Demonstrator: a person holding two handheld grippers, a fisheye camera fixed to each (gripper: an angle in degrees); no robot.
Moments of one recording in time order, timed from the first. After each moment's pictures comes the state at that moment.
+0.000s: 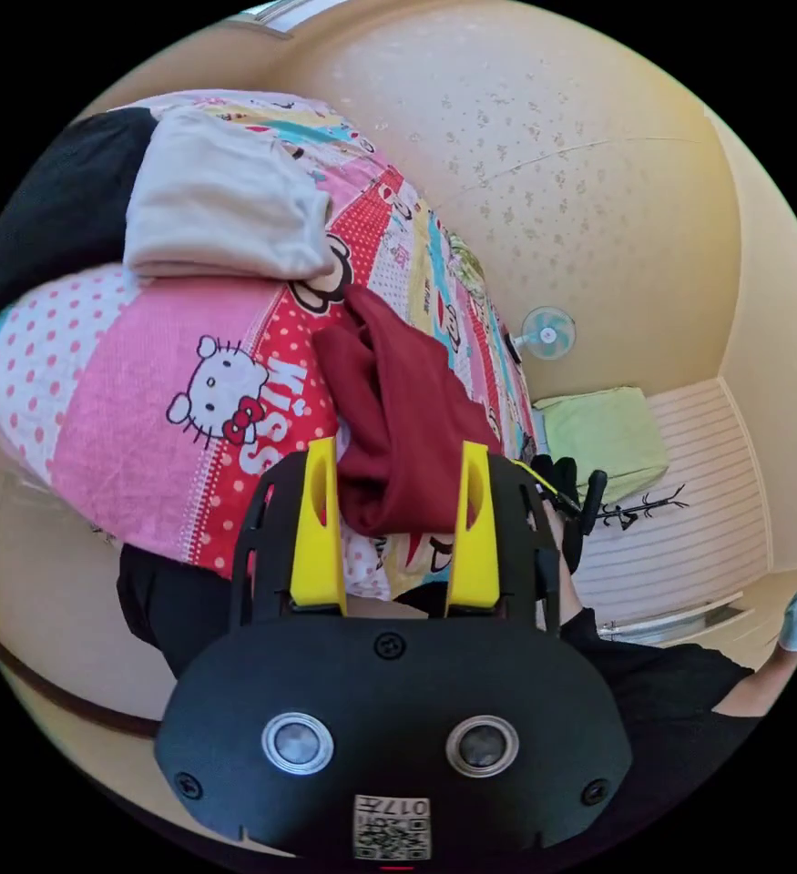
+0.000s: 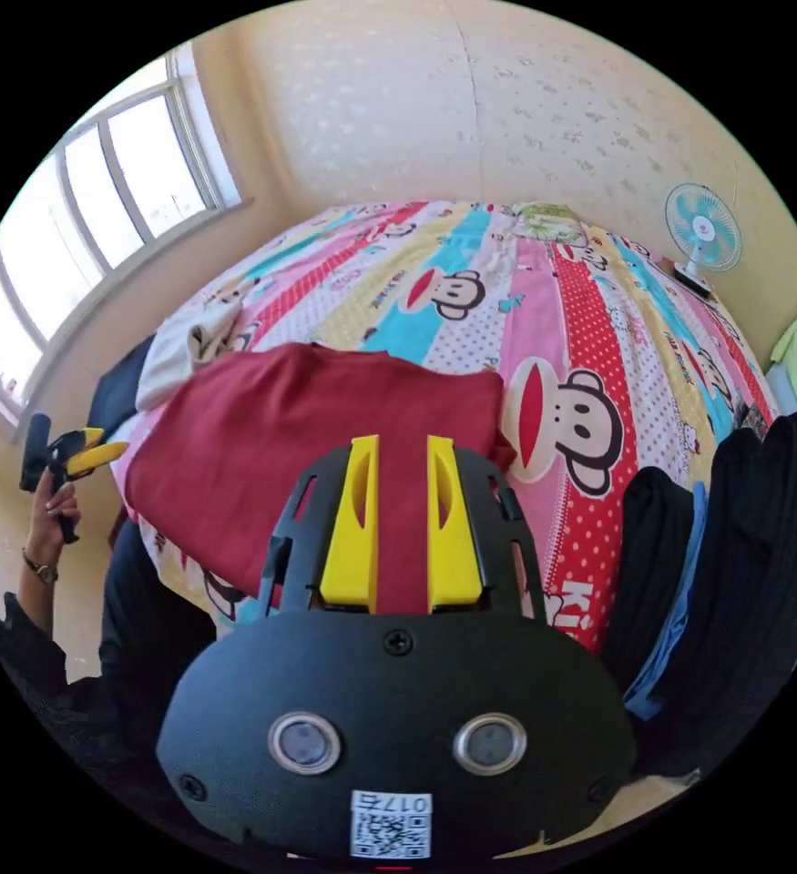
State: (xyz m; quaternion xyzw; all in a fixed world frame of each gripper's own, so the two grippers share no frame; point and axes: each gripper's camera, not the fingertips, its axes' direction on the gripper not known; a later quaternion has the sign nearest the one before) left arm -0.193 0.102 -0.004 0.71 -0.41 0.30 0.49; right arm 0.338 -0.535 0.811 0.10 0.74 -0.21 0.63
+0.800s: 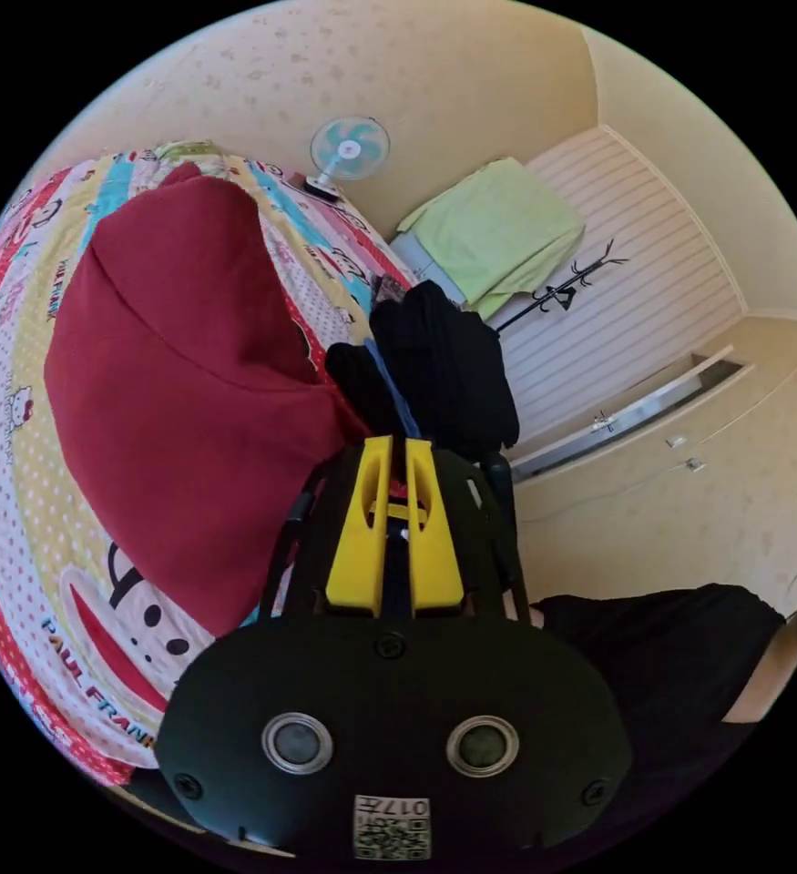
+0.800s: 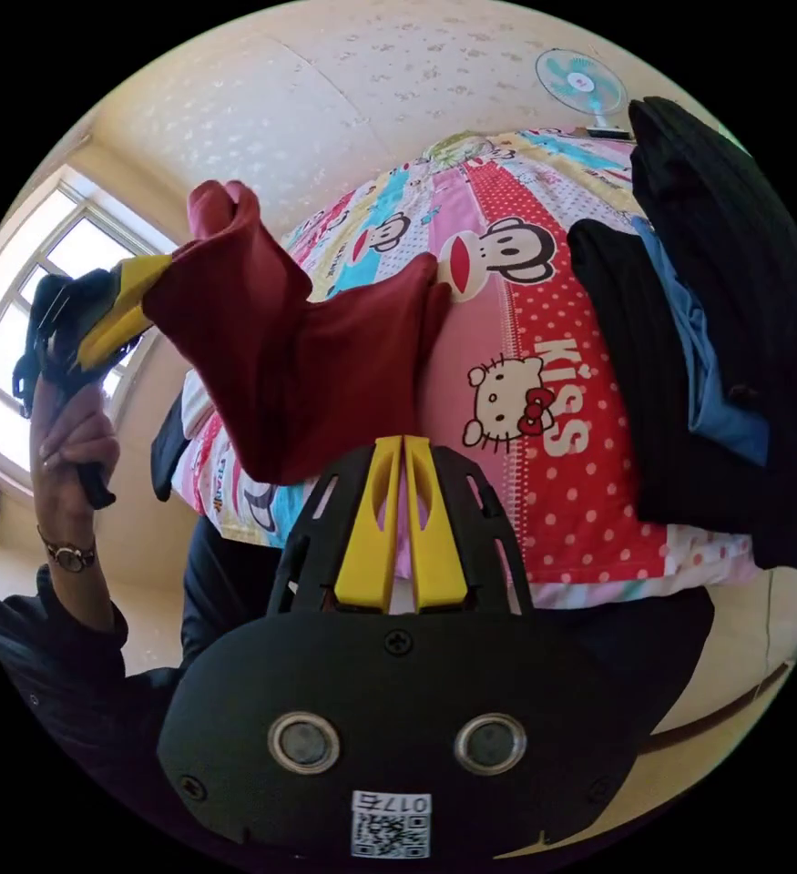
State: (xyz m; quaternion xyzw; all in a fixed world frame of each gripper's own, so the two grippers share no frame) left arm -0.085 -0.251 0.127 0.39 -0.62 0.40 0.56; right arm 0.270 -0.426 0.712 0.20 0.64 -0.09 0.74
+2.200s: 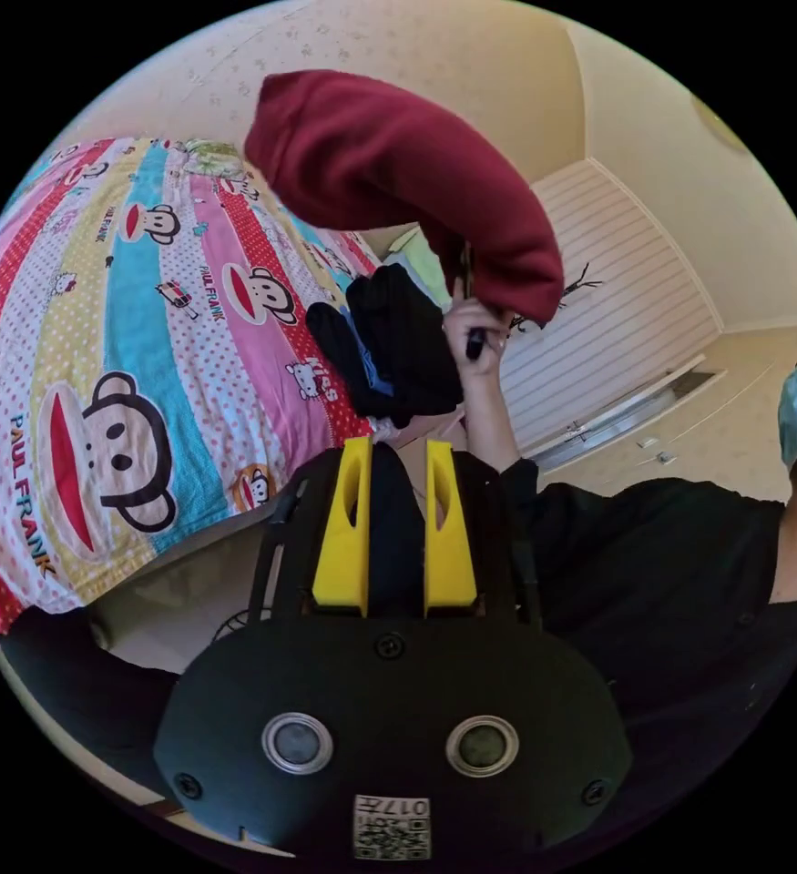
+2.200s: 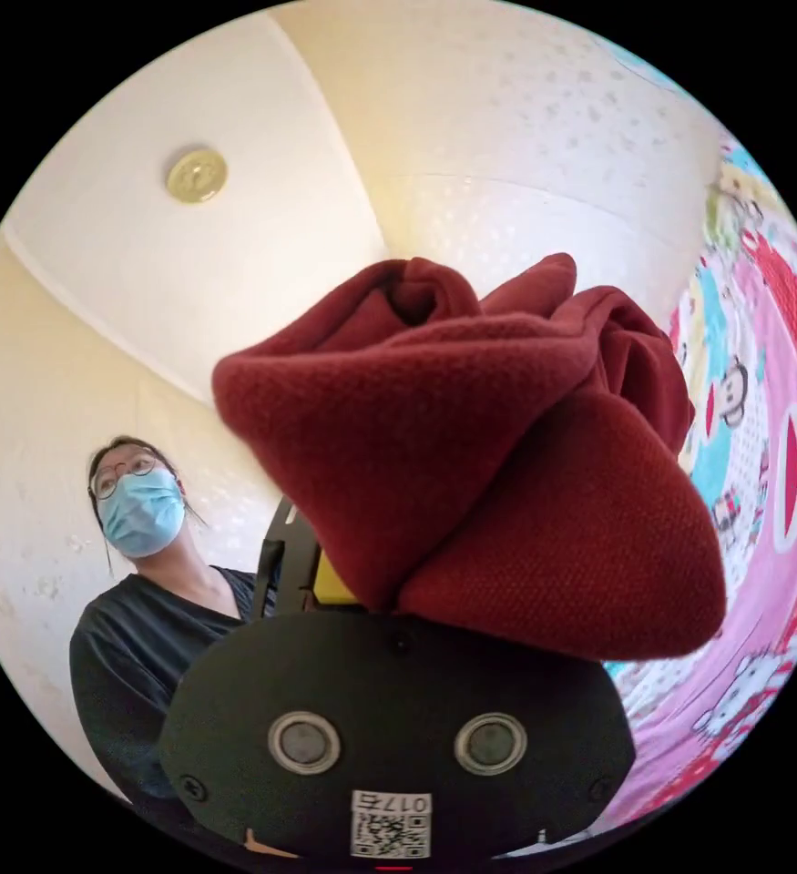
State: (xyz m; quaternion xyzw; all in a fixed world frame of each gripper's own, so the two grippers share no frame) left arm -0.279 -0.123 0.138 0.43 -0.58 0.41 0.56; right arm -0.065 -0.386 0.550 0.17 0.05 -0.37 0.91
